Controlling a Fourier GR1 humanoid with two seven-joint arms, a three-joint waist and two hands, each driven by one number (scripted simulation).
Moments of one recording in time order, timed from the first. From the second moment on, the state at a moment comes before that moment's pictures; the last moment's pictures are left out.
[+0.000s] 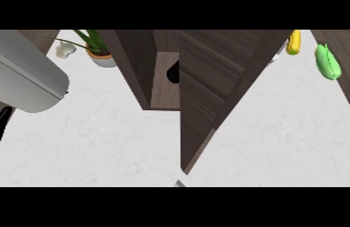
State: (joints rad) left arm 0.32 0.73 -0.06 -1.99 0.94 0.05 -0.41; right arm -0.40 -0.19 0.90 -2.37 0.10 -0.42 0.78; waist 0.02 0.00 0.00
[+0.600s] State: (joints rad) left arm 0.25 0.68 -0.08 -1.98 0.92 0.08 -0.37; right arm -0.88 -0.04 0.73 -1.96 -0.12 -0.55 0.72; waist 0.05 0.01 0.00
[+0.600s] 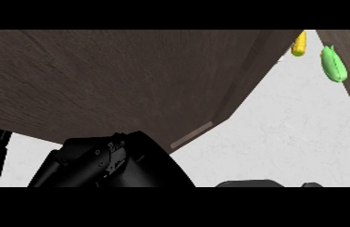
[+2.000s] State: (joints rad) left arm 0.19 0.59 -0.05 -1.94 0.83 0.09 -0.30; right arm -1.23 -0.01 0.37 -1.13 -0.22 -0.21 0.24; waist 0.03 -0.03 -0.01
